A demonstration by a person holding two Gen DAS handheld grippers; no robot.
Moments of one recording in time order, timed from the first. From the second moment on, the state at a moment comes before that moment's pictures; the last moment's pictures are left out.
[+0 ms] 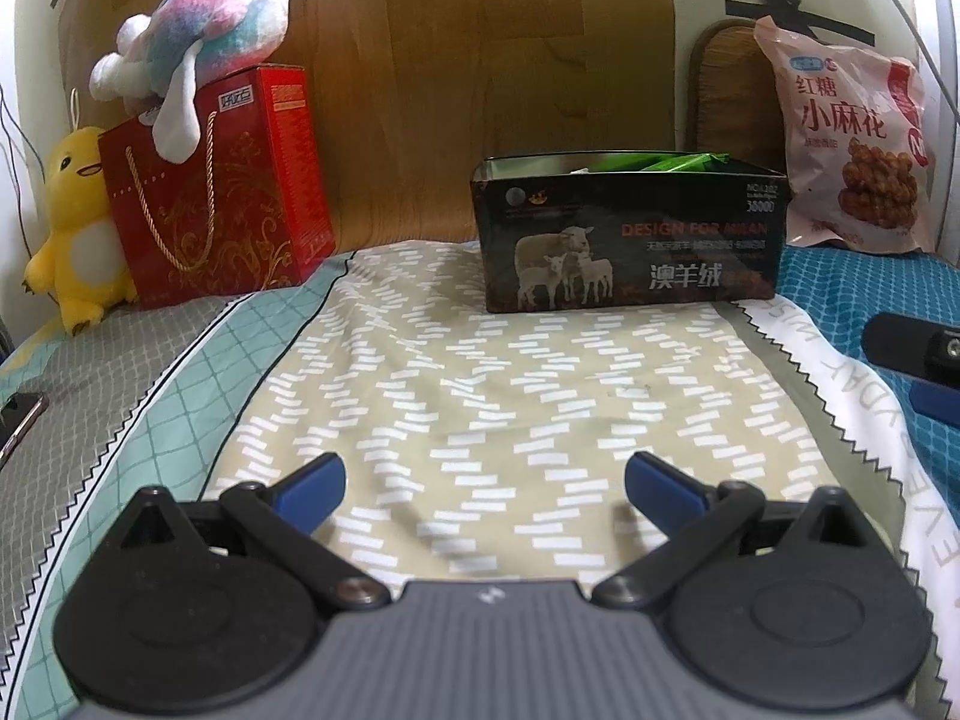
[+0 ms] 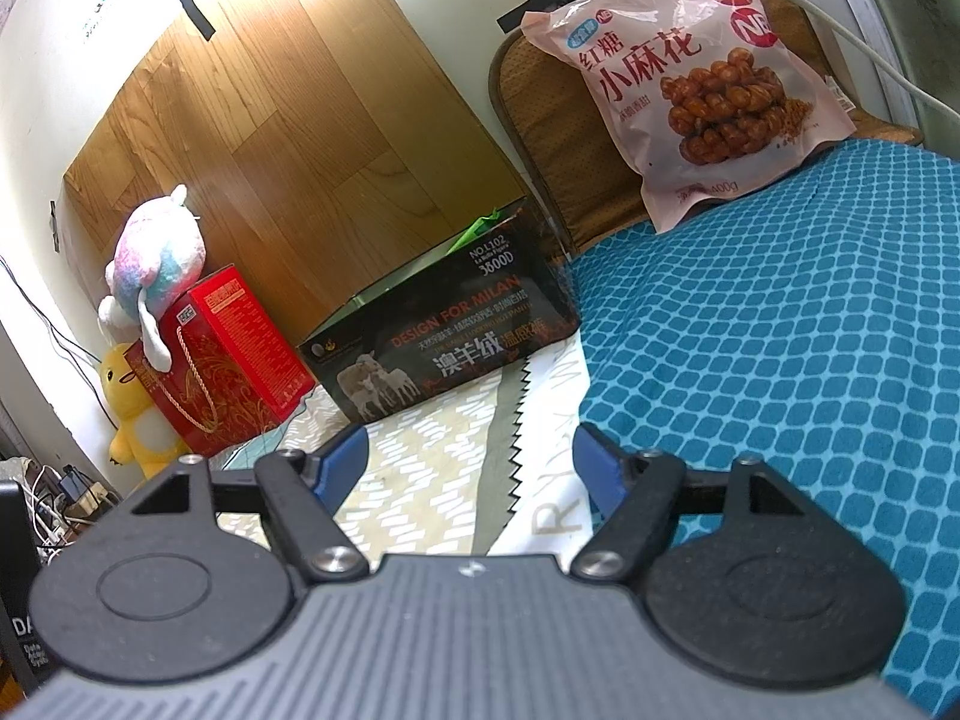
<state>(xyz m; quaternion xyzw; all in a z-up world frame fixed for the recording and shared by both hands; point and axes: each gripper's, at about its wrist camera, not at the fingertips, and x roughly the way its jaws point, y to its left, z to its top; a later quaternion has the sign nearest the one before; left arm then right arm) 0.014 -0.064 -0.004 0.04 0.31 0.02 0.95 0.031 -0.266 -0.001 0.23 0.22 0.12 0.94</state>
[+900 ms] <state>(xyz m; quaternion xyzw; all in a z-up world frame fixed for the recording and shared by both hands) 0.012 -0.067 -0.003 0.06 0.31 0.00 0.95 0.032 -0.266 -0.002 0.23 0.22 0.12 0.94</state>
